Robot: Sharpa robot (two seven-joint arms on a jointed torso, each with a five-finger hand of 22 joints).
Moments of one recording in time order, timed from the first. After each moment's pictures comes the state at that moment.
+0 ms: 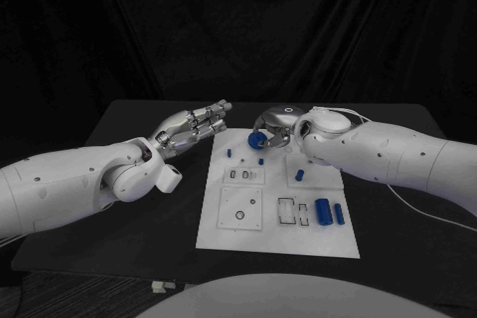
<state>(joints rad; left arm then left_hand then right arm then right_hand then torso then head) 1.22 -0.92 -0.21 1.54 -0.30 -0.01 0.55 1.54 0.26 -0.11 0.23 0.58 0.30 0.04 0.04 0.04 0.02 0.02 0.00 0.01 0.01 0.13 0.00 0.00 0.17 0.05 0.28 0.04 0.02 1.25 -0.41 -0.21 1.03 -1.53 -0.25 0.04 1.34 -0.10 0.27 0.14 0.37 0.80 0.12 0.18 0.28 1.47 0.03 1.57 1.31 1.47 -0.03 1.57 1.31 0.03 1.47 0.08 1.49 1.31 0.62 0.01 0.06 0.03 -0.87</state>
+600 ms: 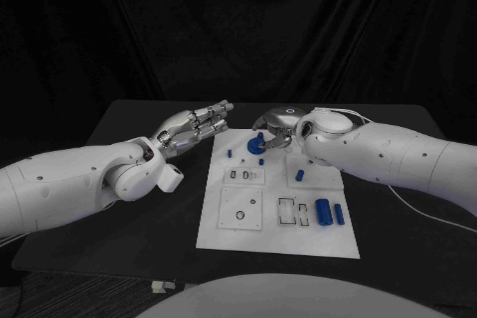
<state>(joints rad) 1.22 -0.92 -0.21 1.54 -0.30 0.00 0.55 1.54 0.26 -0.11 0.23 0.58 0.30 0.04 0.04 0.04 0.02 0.02 0.00 0.01 0.01 0.13 0.00 0.00 0.17 0.05 0.28 0.04 0.02 1.25 -0.42 -0.21 1.03 -1.52 -0.24 0.04 1.32 -0.11 0.24 0.15 0.25 0.65 0.11 0.09 0.20 1.47 0.02 1.57 1.31 1.47 -0.03 1.57 1.31 0.03 1.47 0.08 1.45 1.31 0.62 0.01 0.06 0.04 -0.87</state>
